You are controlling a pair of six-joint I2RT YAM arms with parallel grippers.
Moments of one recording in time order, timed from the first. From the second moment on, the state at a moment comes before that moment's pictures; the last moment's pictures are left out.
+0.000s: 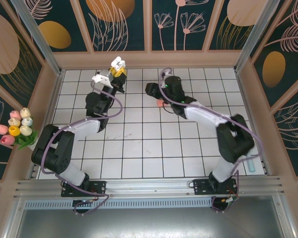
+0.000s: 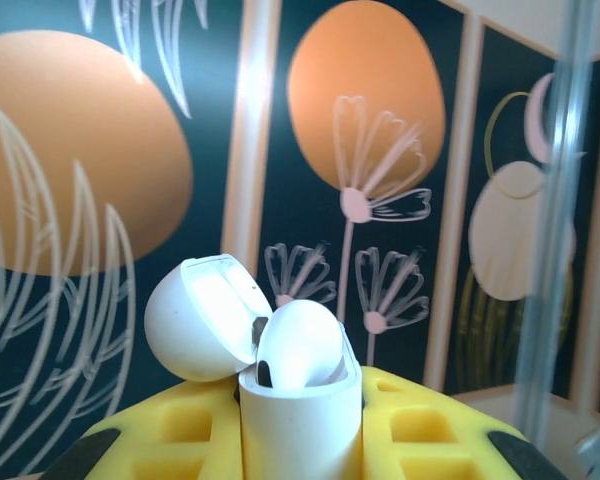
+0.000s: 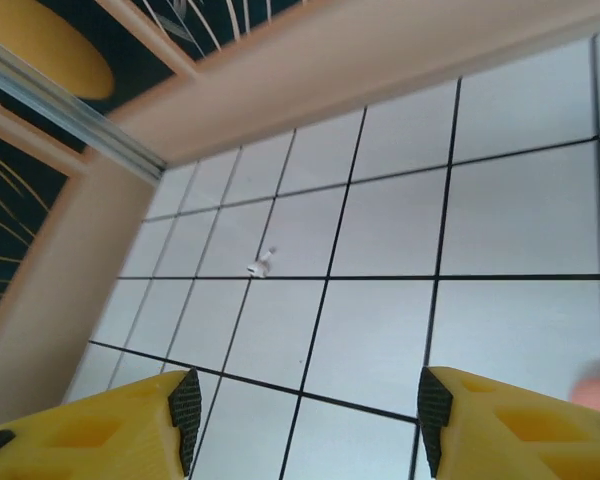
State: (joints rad) left arm -0.38 1.59 0.82 1.20 0.07 -0.16; right arm 0.60 1.76 1.23 0.12 -0.10 0.65
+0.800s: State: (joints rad) left arm -0.17 1.60 0.99 1.02 -0.09 -0.25; right arm 0.71 2.73 2.48 -0.31 -0.13 0.43
